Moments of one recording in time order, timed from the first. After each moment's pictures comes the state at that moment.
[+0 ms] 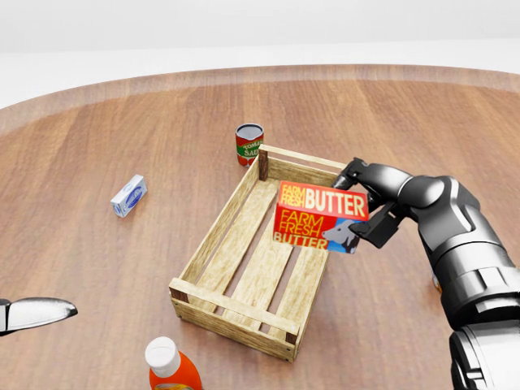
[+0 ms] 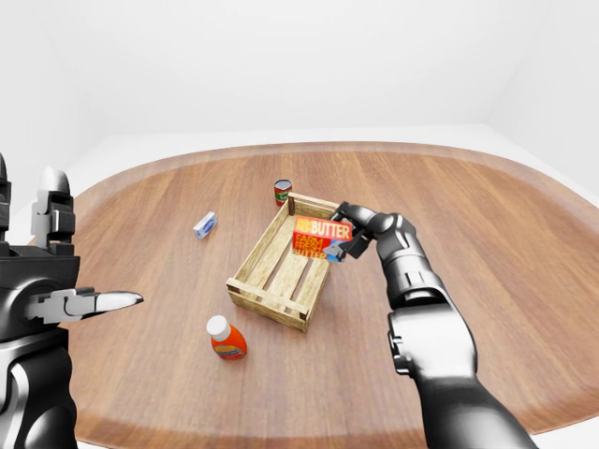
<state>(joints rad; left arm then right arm) 0.03 0.09 0.33 -0.72 -0.35 0.09 -0.11 -1.01 -0.36 0.01 1.17 -0.58 0.09 0.58</state>
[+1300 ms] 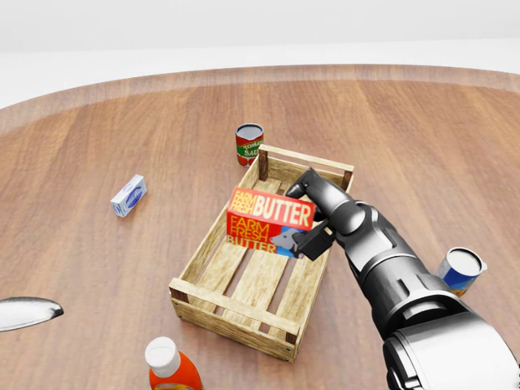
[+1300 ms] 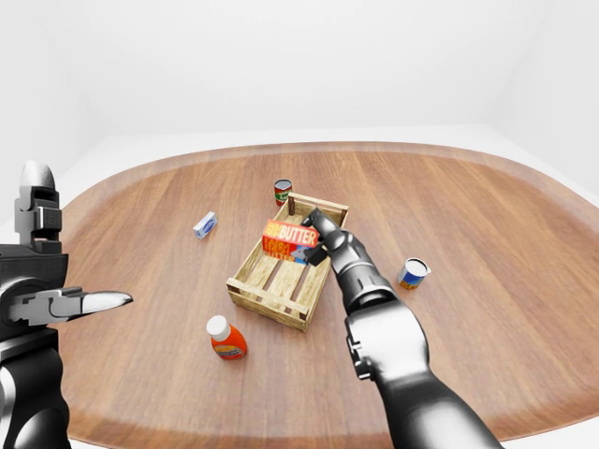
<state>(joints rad) 0.02 0.10 0.35 -0.74 -0.38 0.09 -0.11 -1.06 -0.13 0.02 1.36 -0.53 0.09 0.18</state>
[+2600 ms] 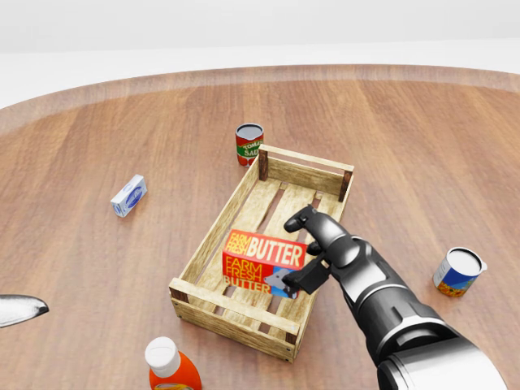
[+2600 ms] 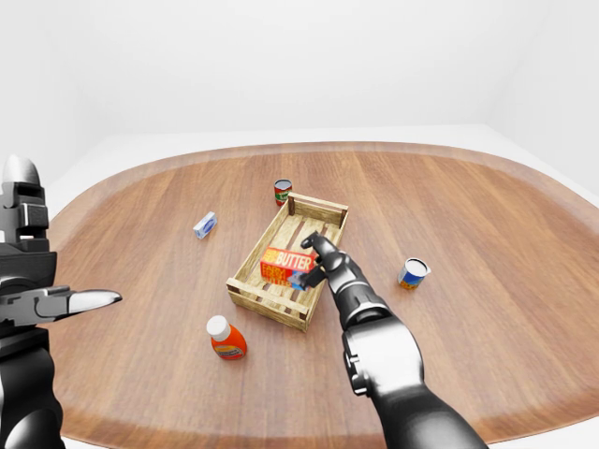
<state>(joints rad) 0.01 0.11 0.38 -0.75 -0.42 0.09 -0.09 -0.96 -0.09 -0.02 1.39 -0.54 0.09 0.13</state>
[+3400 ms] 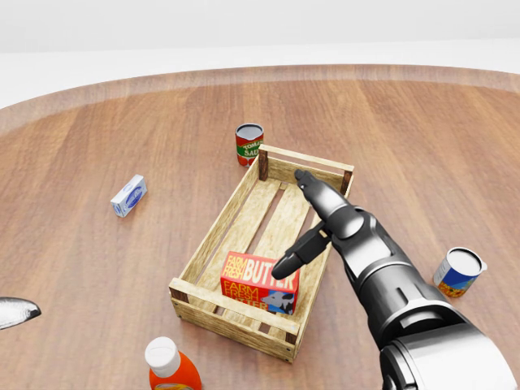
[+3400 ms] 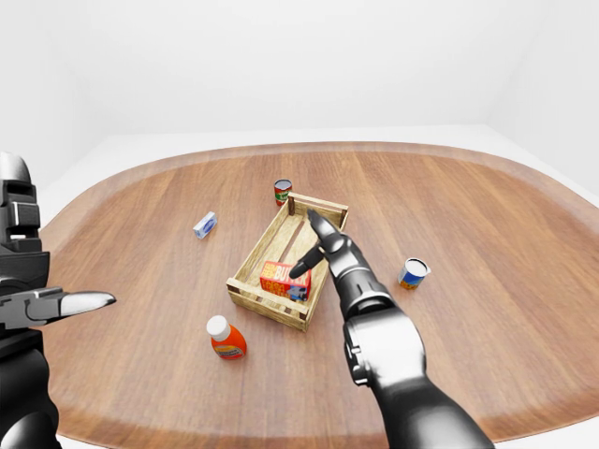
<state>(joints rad) 0.01 0.11 0.39 -0.76 -0.43 0.09 -0.09 -1.02 -0.10 -0.04 1.32 -0.50 0.09 0.16</state>
